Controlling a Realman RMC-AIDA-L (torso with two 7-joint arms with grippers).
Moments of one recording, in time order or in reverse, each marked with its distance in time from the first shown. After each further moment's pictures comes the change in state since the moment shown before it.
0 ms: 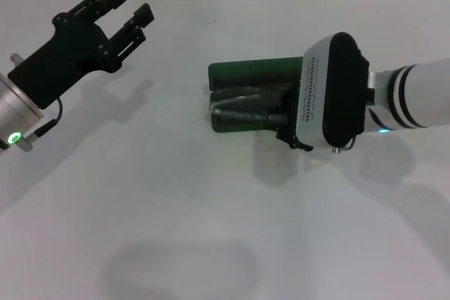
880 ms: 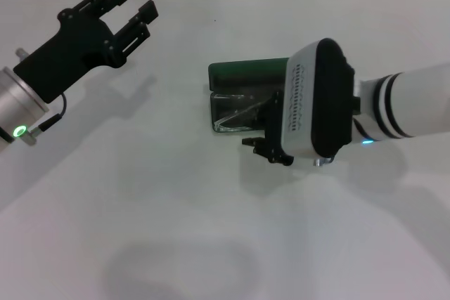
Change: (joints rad) left arm -0.019 0.000 0.007 -0.002 0.000 -0.027 0.000; right arm 0.002 -0.001 -0.046 -0.027 0.101 -0.017 -0.012
